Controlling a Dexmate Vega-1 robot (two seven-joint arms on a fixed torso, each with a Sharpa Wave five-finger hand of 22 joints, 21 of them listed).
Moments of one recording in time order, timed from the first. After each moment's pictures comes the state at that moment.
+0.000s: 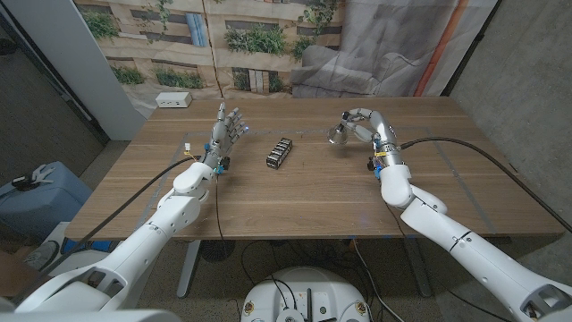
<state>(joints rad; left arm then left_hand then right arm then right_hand) 0.84 0.51 0.37 -1.30 -0.65 -0.29 -0.03 0.00 0.04 0.04 0.13 0.31 0.05 -0.21 0.21 0.23 0.12 -0.15 0.21 0.20 0.15 -0.04 0.19 0.19 0.26 0.02 0.20 0.18 -0.95 -0.60 -0.49 -1.69 -0.18 0.05 -0.55 1.00 0.09 0.24 -0.09 0.18 0.92 -0.21 0.47 0.21 1.11 -0.22 0.25 0.27 0.57 -0.05 0.48 0.28 0.44 -0.05 0.19 0.17</state>
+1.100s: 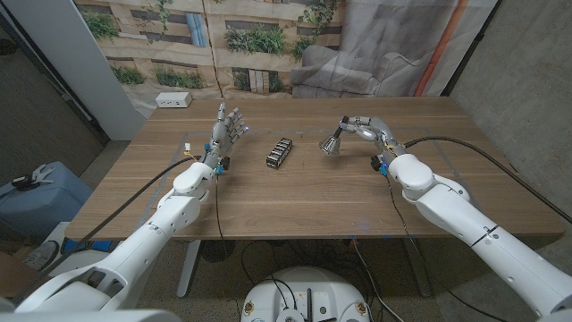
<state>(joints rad) 0.84 0.51 0.37 -1.30 -0.65 -0.29 -0.03 0.00 0.04 0.04 0.13 0.31 0.05 -0.21 0.21 0.23 0.12 -0.15 0.21 0.20 0.15 -0.04 0.19 0.19 0.26 0.02 0.20 0.18 -0.99 -0.68 -0.39 -1.91 0.31 -0.20 -0.26 0.97 0.10 0.23 -0.09 0.17 0.94 -0.18 0.48 0.20 1.15 -0.22 0.26 0.28 0.60 -0.06 0.48 0.28 0.43 -0.05 0.19 0.17</state>
